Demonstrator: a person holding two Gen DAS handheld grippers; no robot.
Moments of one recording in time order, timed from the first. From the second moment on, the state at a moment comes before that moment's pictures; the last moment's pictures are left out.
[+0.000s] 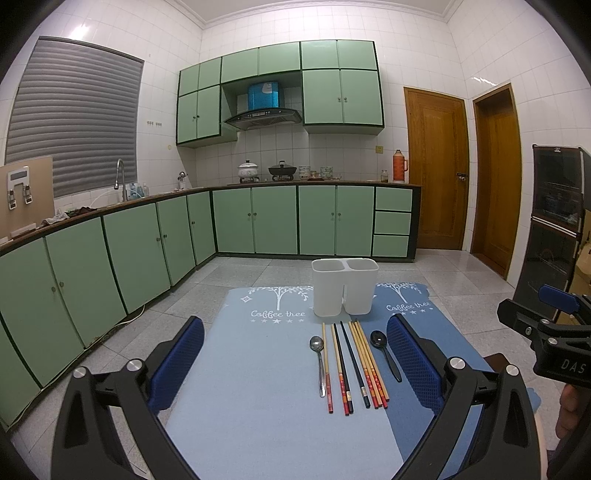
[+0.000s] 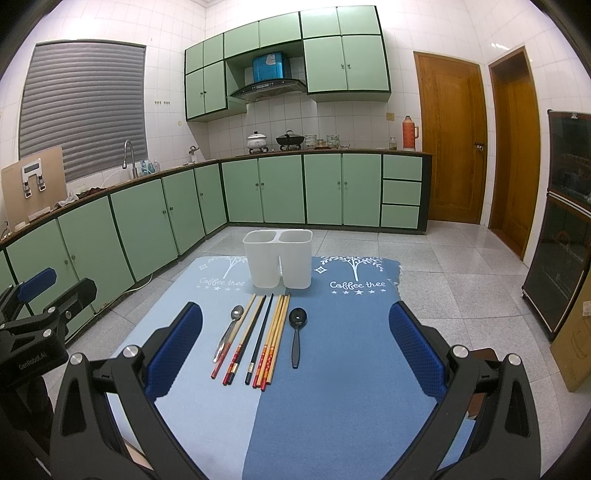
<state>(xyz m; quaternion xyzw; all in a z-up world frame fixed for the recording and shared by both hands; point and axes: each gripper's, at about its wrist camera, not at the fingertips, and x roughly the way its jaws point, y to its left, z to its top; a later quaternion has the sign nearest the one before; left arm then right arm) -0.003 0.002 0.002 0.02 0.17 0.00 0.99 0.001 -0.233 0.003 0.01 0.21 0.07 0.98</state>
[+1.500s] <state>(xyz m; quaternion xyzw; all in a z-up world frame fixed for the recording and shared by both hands) 0.180 0.006 -0.089 0.04 0.33 0.00 0.94 0.179 -0.231 -0.093 0.01 0.36 0.06 0.93</state>
